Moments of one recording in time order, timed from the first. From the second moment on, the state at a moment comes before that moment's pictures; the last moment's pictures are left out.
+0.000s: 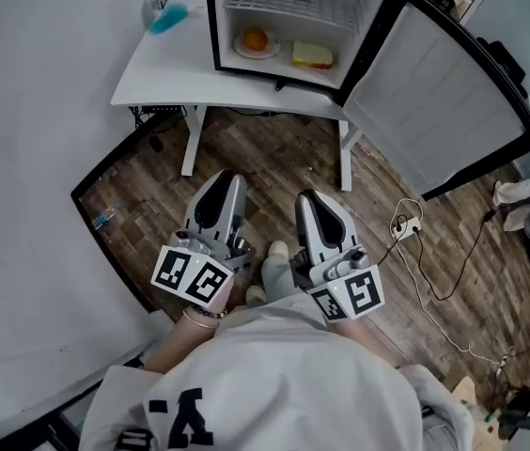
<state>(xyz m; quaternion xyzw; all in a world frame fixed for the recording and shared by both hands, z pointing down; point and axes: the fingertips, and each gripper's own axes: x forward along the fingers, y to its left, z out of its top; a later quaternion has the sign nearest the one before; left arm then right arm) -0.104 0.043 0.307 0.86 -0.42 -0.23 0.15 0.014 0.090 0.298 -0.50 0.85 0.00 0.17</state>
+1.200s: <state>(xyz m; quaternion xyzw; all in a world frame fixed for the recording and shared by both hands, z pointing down) -0.075 -0.197 0.304 0.87 -0.43 -0.21 0.12 0.046 -0.168 0.287 -0.49 0.85 0.01 0.20</state>
